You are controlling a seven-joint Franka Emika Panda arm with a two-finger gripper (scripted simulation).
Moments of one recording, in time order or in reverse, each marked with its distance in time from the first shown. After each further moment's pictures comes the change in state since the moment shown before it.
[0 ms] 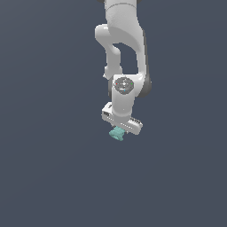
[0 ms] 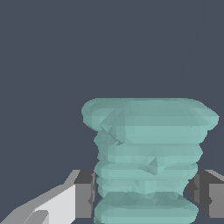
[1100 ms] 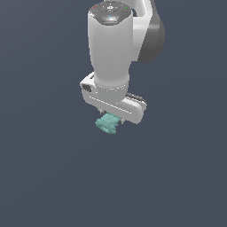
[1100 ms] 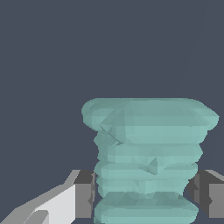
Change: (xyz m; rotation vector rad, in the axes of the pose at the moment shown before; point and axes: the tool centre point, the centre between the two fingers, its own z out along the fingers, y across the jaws) arm 0.080 0.002 -0.199 0.001 0.002 0.001
